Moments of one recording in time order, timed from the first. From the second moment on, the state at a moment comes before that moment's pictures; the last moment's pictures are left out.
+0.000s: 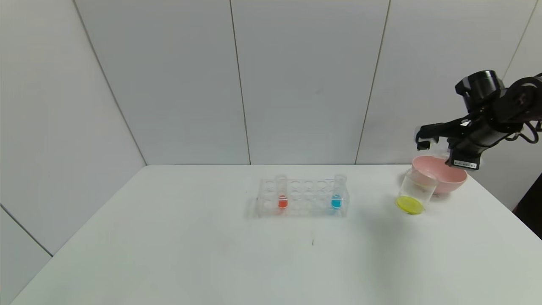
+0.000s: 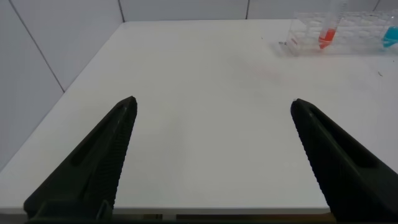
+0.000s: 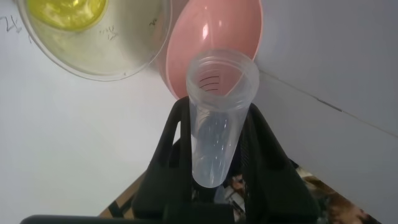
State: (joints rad) left arm 0.00 0.00 0.00 0.00 0.00 0.00; right arm -0.02 2.14 -2.00 0.70 -0.25 -1.22
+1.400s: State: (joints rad) left arm 0.00 0.00 0.00 0.00 0.00 0.00; right arm -0.27 1.97 -1.44 -0.41 0.41 -0.02
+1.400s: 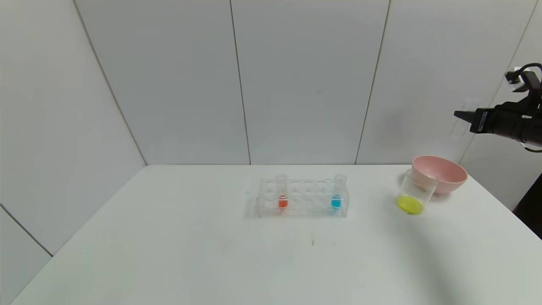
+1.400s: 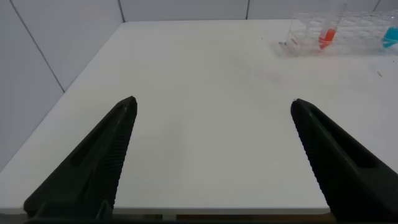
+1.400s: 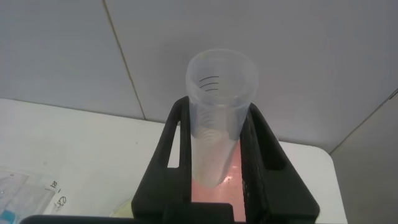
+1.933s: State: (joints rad) left arm 0.00 0.00 0.00 0.00 0.00 0.00; right arm -0.27 2.17 -1.54 -0.45 0.41 -0.02
